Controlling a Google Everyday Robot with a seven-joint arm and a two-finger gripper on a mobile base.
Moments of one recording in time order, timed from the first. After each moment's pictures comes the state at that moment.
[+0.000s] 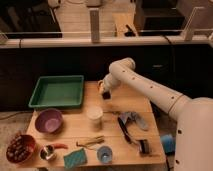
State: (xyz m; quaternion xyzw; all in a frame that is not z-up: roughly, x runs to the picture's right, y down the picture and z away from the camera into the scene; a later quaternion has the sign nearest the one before) arm -0.001 0.005 0.862 -0.01 -0.28 -0.71 0.64
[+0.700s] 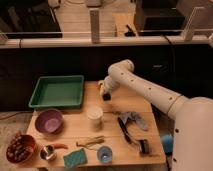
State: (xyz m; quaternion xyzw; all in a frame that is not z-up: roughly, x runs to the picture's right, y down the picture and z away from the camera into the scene) arm -0.002 0.024 0.890 -0.03 -0.28 -0.71 0.64
